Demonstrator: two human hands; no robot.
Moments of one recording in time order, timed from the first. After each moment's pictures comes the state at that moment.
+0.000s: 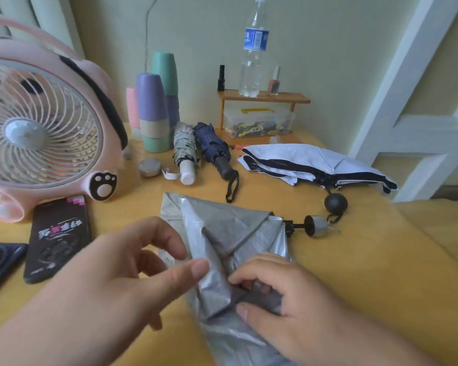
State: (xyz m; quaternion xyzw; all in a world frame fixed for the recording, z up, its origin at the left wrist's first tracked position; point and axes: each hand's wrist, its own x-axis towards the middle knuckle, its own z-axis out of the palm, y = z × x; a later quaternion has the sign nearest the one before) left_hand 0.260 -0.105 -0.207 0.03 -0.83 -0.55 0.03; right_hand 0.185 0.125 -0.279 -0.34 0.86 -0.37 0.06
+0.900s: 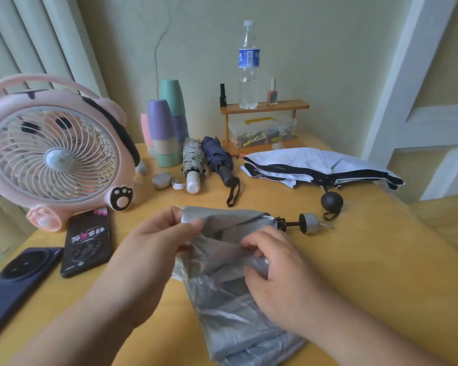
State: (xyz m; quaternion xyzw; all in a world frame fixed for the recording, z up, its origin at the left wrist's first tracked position) left_hand 0.228 -0.069 -0.232 0.07 -0.67 -0.73 0.10; right_hand 0.186 0.127 -0.279 -0.28 0.88 -0.37 -0.06
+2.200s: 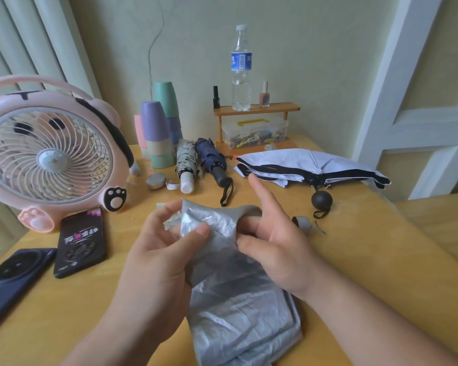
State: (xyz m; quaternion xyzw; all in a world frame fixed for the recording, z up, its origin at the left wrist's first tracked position) left_hand 0.242 -0.033 -0.236 0.05 -0.51 -0.85 0.12; right_hand 0.173 0.122 -0.255 -0.28 0.62 -0.72 0.12
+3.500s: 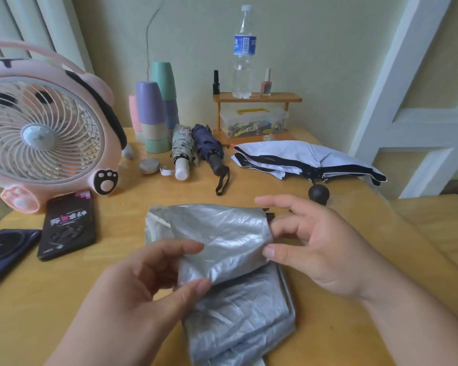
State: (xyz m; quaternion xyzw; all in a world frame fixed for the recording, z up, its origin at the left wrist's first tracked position) left_hand 0.282 -0.056 -0.261 0.00 -0.74 -0.65 0.14; right_hand 0.177 0.179 -0.240 -0.29 0.73 -0.60 0.11
